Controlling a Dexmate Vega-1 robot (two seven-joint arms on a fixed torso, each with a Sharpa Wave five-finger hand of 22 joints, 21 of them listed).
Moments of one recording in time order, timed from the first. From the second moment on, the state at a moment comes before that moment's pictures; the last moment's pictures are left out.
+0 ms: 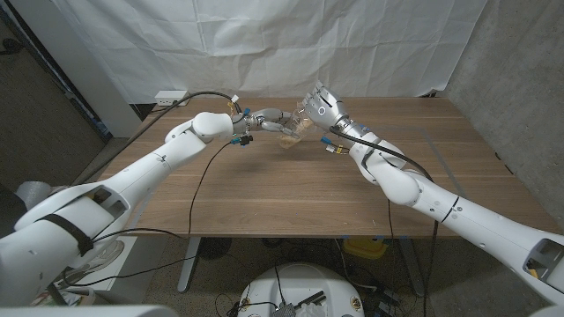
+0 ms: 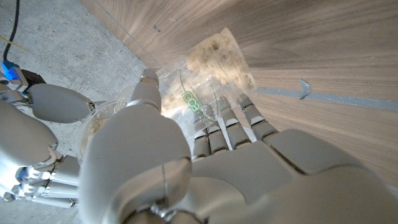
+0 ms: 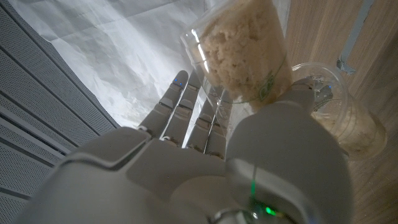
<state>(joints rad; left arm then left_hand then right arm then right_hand) 0.40 0.61 0.72 -1.26 -0.14 -0.23 -0.50 0.95 0.08 0.18 -0.14 0.18 0.27 0.01 0.36 0.22 0.28 -0.07 0.30 0.41 0.27 -0.04 0.34 0.25 0.07 0.07 0.51 0.22 -0.69 -0.76 -0.81 -1.91 -1.93 -0.31 0.04 0.98 0.09 -0.32 0.00 0.41 0.56 -0.11 0.55 0.23 0.57 -0.14 0.69 0.43 0.68 -0.07 0.26 0.73 0.45 0.00 0.38 0.20</state>
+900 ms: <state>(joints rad) 0.40 0.61 0.72 -1.25 -0.14 -0.25 -0.50 0.95 0.08 0.18 -0.14 0.18 0.28 0.01 0.35 0.22 0.28 -0.07 0.31 0.41 0.27 -0.04 0.34 0.25 0.07 0.07 0.51 0.22 -0.67 -0.75 -0.81 -1.91 -1.94 -0.29 0.04 0.98 0.08 -0.33 0.01 0.40 0.56 -0.11 0.55 0.22 0.57 -0.14 0.68 0.43 0.68 -0.07 0.25 0.73 0.44 -0.01 0.38 0.20</state>
